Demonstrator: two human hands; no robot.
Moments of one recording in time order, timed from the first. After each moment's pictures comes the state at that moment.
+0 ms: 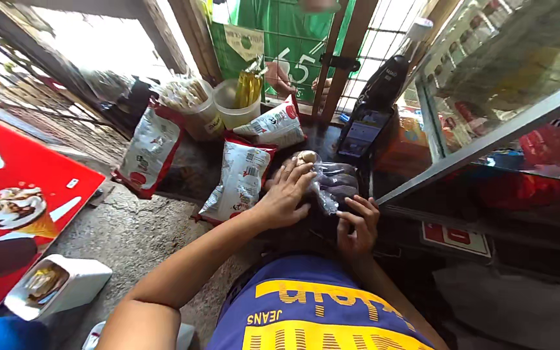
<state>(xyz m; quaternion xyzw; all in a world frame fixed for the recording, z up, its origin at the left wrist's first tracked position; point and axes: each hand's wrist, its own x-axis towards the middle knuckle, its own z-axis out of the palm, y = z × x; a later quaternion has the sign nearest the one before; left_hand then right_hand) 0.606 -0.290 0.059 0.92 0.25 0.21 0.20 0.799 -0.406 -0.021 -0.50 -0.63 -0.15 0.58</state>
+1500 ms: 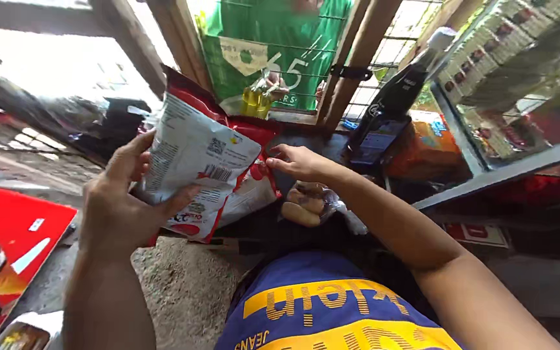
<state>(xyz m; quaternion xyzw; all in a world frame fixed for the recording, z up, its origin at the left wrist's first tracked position) 0.389 -0.206 0.156 0.81 0.43 0.37 0.11 0.717 -0.194 0.119 -0.60 -0.68 0.39 0.16</state>
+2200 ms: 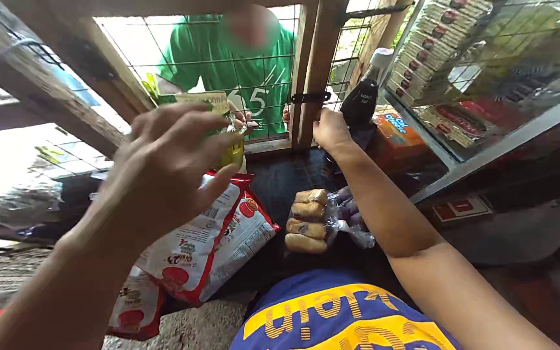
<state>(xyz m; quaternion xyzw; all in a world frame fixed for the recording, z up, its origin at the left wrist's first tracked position) 0.491 -0.114 0.247 0.96 0.09 0.25 -0.09 0.811 -0.147 0.150 -0.88 -0.39 0.11 0.26</state>
